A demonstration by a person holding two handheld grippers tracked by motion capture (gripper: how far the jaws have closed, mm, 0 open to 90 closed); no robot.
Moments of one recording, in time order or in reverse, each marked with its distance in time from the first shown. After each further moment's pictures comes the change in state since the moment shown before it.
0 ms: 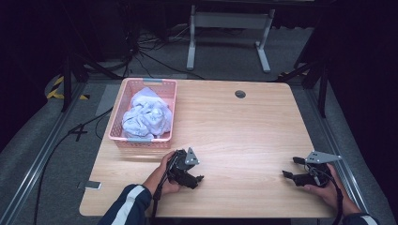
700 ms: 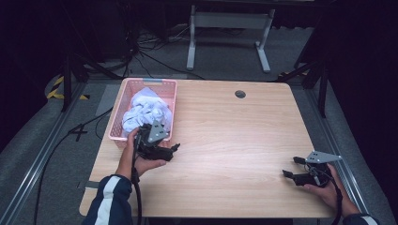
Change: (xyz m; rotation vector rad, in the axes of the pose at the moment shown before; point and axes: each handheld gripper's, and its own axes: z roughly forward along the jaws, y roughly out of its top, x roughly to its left) left arm 0.067 -0.004 -0.112 -0.228 0.299 -0.090; right arm 0.000 0.000 0.000 0.001 -0.017 0.016
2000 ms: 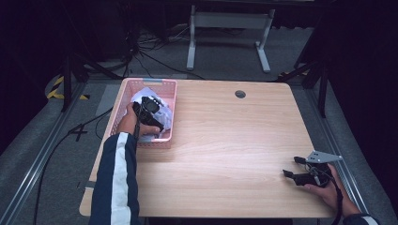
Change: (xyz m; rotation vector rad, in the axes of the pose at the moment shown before) left arm 0.102 0.000 0.117 0.589 0.083 -0.072; right arm -0.001 -0.001 0.000 -0.004 -0.007 0.007
